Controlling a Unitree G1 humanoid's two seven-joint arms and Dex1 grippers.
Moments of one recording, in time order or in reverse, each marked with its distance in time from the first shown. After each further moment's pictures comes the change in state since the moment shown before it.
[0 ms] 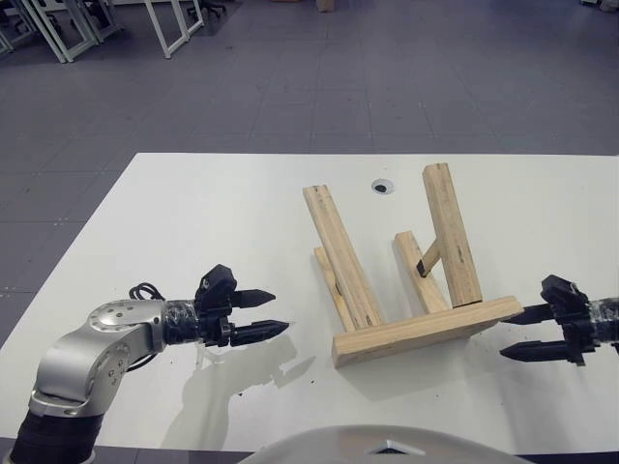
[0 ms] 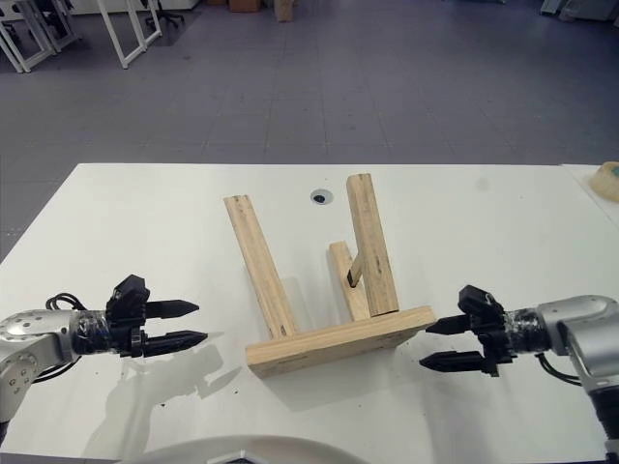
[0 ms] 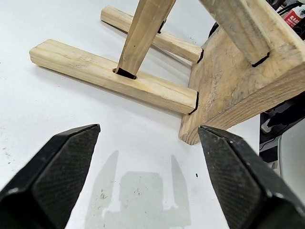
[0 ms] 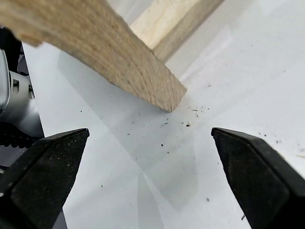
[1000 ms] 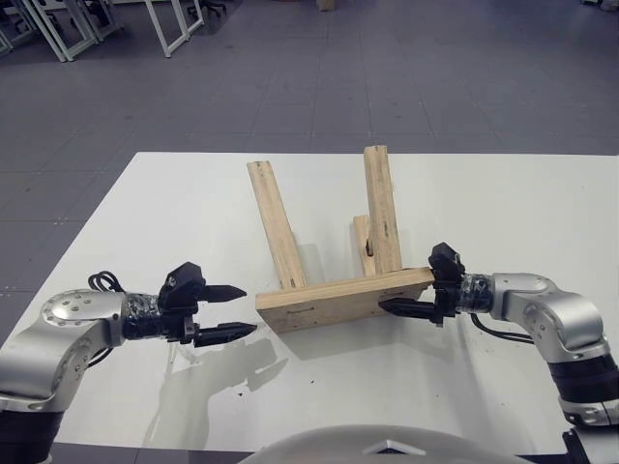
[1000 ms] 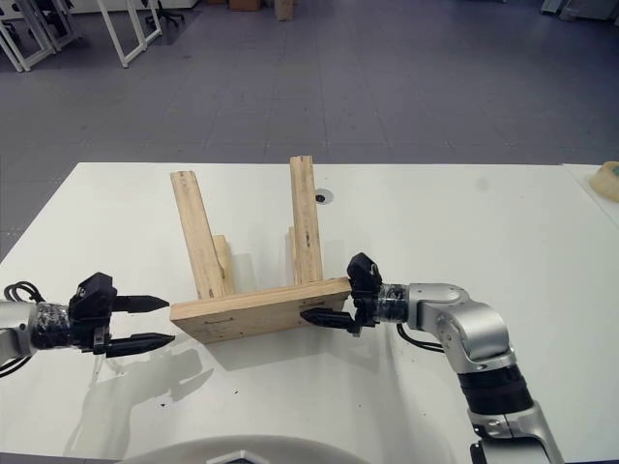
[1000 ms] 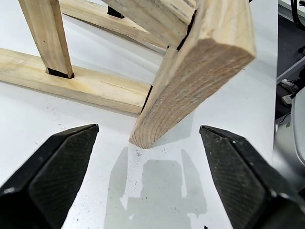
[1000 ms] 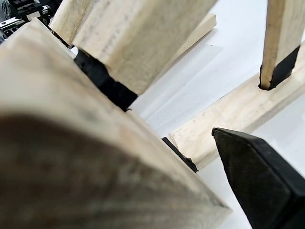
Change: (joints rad) left arm 0.039 0.165 0.069 0.120 0.047 -0.223 -0.176; right arm -0.185 0.485 0.122 -0.248 0.137 0.211 -0.460
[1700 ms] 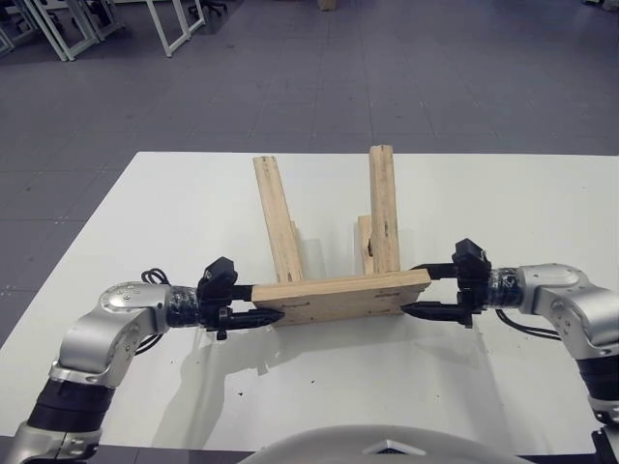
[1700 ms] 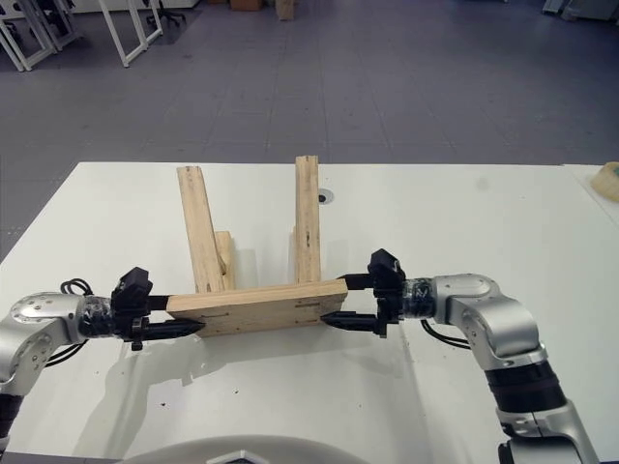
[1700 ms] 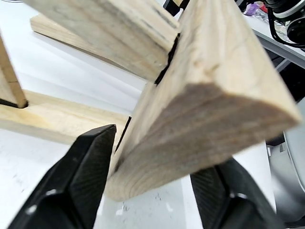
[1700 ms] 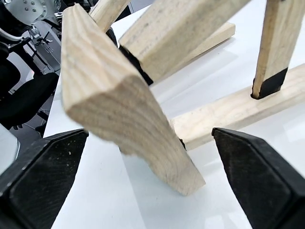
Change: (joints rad) left arm -0.199 -0.145 -0.214 0.145 0.033 -0.039 -0.003; right arm -0.002 -0.143 -0.020 0.080 0.006 -0.188 0.210
